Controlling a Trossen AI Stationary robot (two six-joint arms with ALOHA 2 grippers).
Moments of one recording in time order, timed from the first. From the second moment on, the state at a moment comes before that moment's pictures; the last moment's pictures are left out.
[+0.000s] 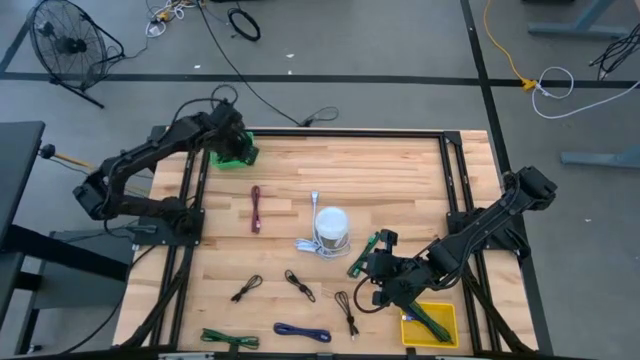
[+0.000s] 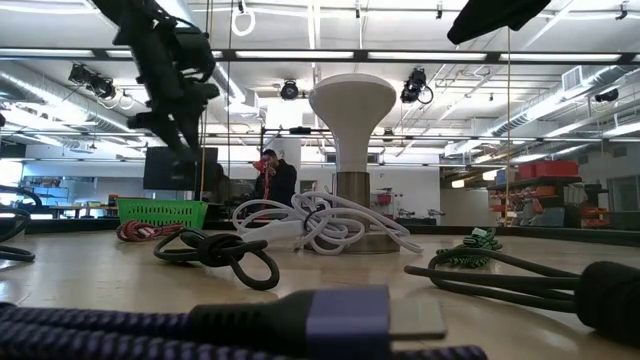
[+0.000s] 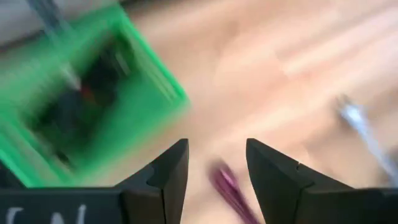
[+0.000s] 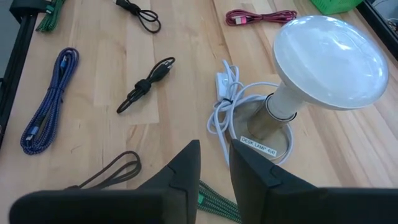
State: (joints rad) left arm 0.81 1.22 0.96 -0.84 0.06 -0.35; right arm 0.64 1.53 1.14 -0.55 0.62 0.51
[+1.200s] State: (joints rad) left arm 0.18 1.25 0.60 -0.60 -0.08 -1.08; right arm 0.64 1.53 1.07 -0.49 0.61 0.44
